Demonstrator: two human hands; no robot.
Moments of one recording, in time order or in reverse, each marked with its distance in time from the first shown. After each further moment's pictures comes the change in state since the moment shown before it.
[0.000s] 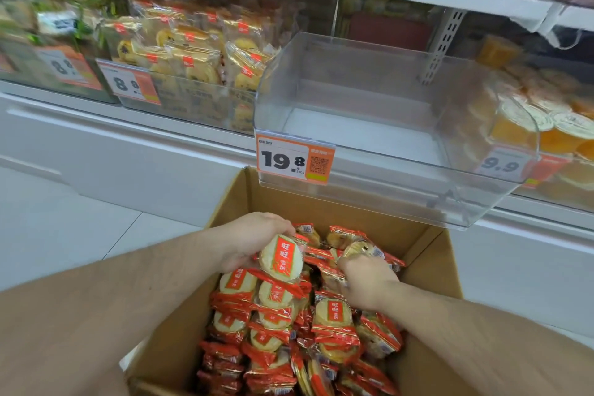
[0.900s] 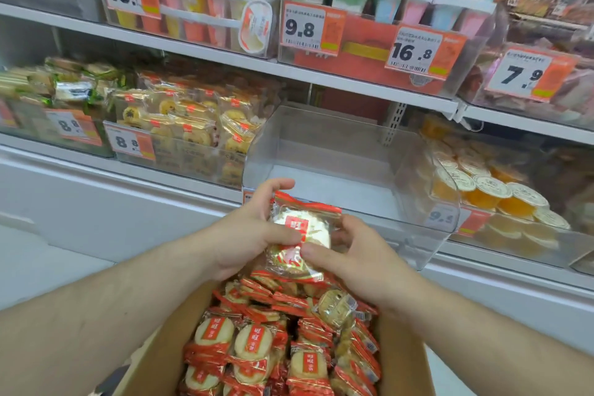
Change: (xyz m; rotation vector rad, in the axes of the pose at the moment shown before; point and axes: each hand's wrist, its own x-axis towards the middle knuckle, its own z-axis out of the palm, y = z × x) left_hand -0.101 0.079 -0.004 -0.271 -0.118 0.596; right_hand -0.112 -0.040 -0.187 1.221 0.291 0.036
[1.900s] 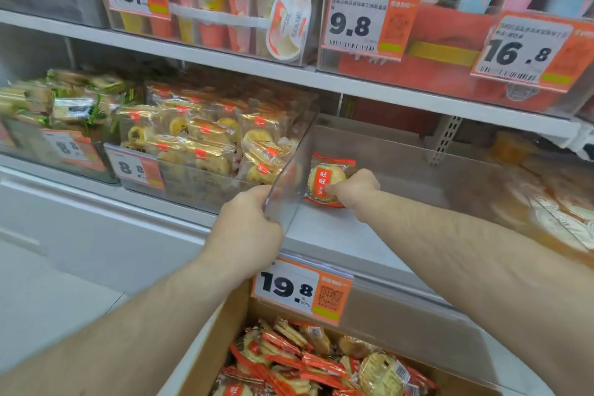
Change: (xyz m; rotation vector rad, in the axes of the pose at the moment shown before) left_hand 0.086 -0.002 -0.071 0.608 0.583 0.072; right_hand 0.292 0.000 -0.007 -0.191 0.438 0.234
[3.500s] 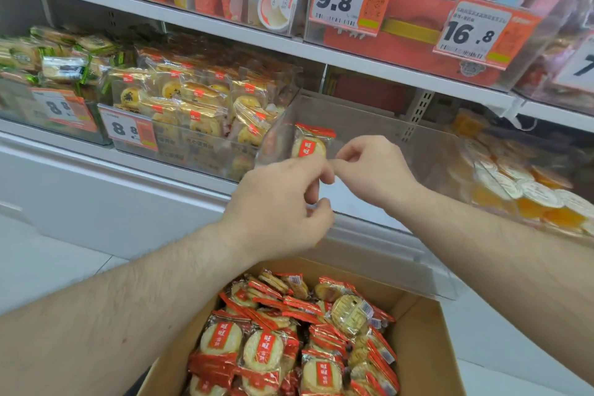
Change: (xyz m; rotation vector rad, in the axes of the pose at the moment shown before) left_hand -0.059 0.024 0.007 0.177 0.069 0.712; right_hand -0.149 -0.003 -0.085 -0.240 0.060 -0.427
